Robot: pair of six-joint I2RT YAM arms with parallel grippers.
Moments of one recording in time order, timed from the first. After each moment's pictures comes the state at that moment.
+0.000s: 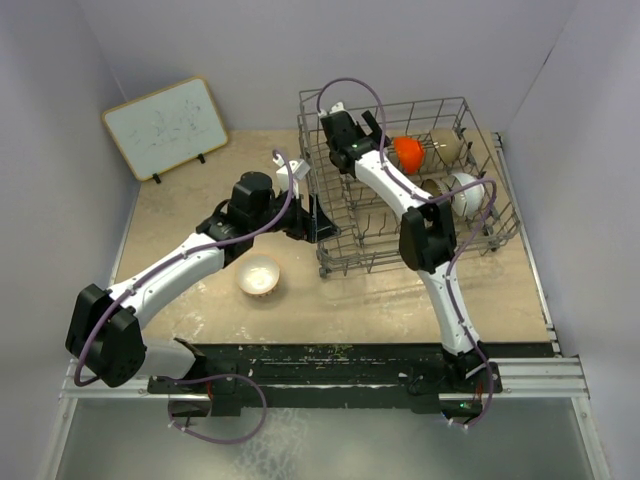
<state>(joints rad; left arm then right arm) -0.60 1.35 1.02 -0.04 0.47 -0.51 0.52 2.44 2.29 -0.56 0.83 -0.35</state>
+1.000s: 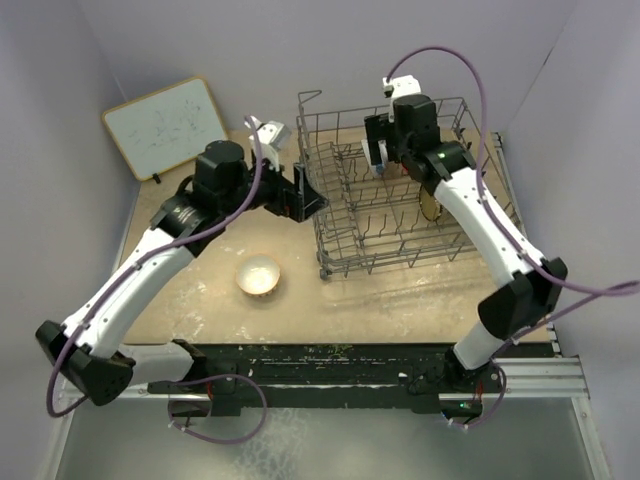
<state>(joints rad) -0.60 1.28 1.38 -0.42 0.33 -0.35 0.44 1.68 1.77 -0.62 0.43 -0.02</state>
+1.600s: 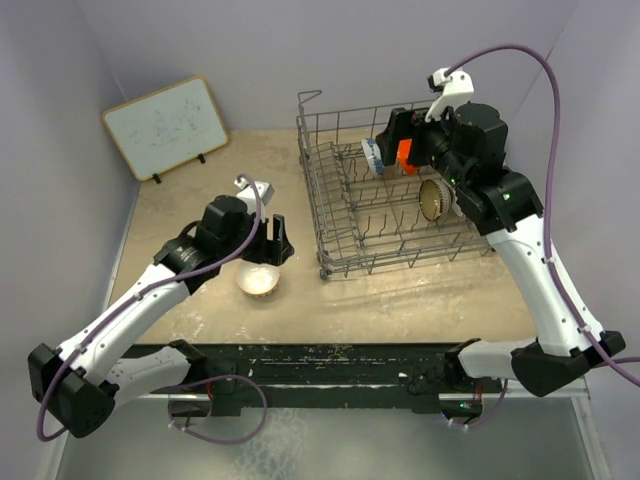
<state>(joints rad) -0.60 1.03 0.98 -0.55 0.08 -0.39 0.45 1.30 1.68 -0.59 0.13 0.14</state>
